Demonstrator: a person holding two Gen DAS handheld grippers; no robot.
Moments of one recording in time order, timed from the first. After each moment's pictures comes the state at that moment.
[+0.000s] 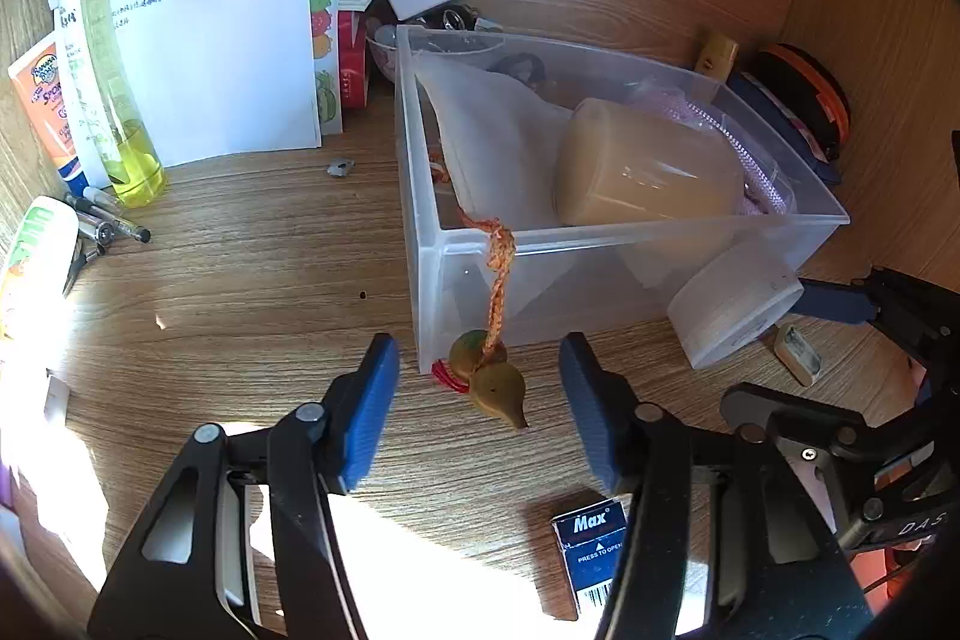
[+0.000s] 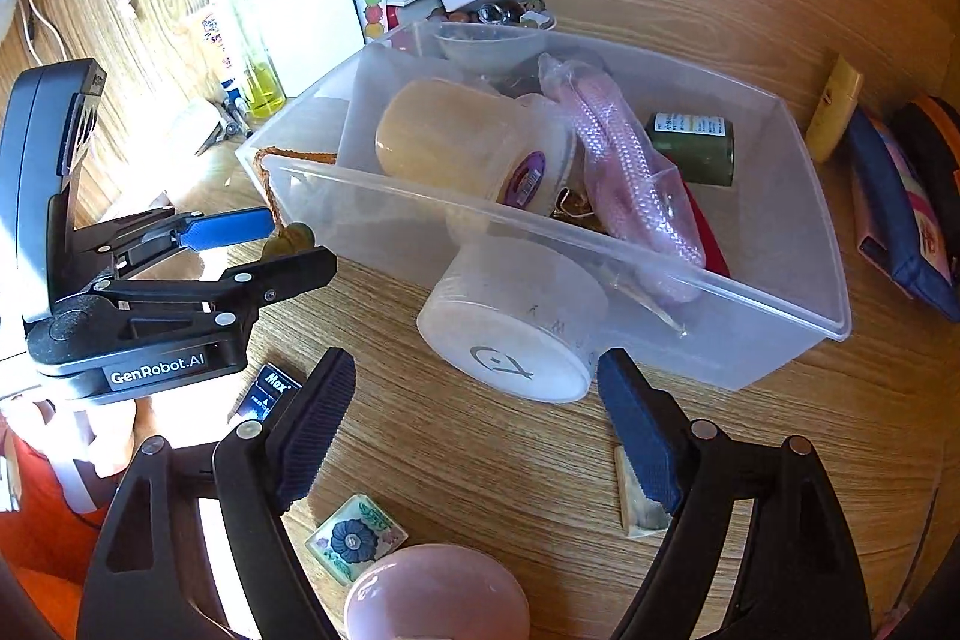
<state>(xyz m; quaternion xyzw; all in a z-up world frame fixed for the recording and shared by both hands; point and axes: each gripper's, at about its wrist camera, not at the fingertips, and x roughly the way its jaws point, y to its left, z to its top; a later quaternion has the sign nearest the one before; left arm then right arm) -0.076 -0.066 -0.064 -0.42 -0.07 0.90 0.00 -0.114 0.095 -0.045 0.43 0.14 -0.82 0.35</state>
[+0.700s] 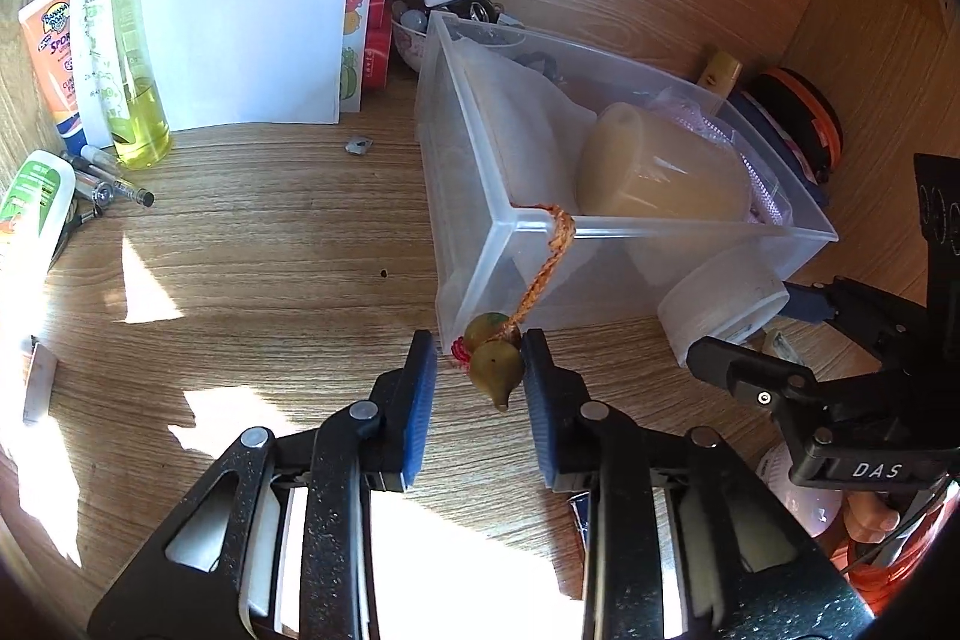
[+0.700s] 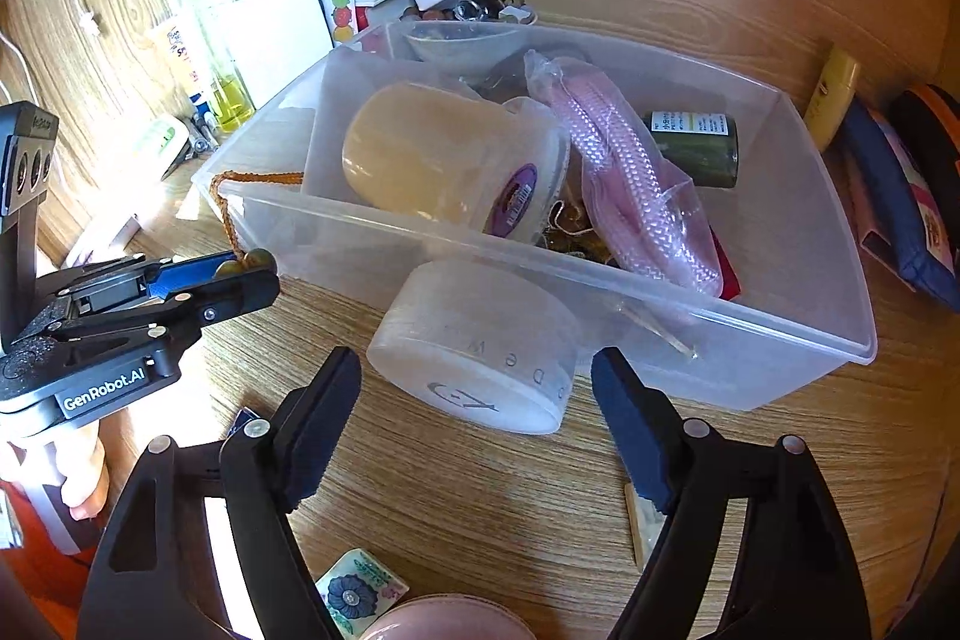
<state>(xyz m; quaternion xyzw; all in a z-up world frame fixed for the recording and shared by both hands) -0.080 -0.080 -0.069 -0.42 -0.12 0.90 0.02 -0.129 0.084 -0.055 0.44 0.13 -0.83 0.33</state>
